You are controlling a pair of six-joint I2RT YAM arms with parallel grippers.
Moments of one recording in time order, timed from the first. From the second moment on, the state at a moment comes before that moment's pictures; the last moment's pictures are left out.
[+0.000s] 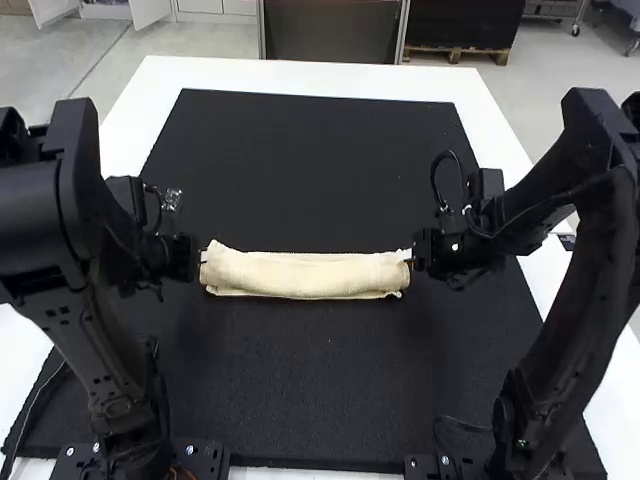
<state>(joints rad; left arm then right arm) 0.36 1.41 0.34 0.32 0.53 0.30 0.02 1.66 0.60 0.09 -0.62 0.00</state>
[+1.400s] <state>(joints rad) 0.52 1.33 0.43 0.36 0.57 0.15 0.11 1.79 0.63 0.12 -0.54 -0.02</state>
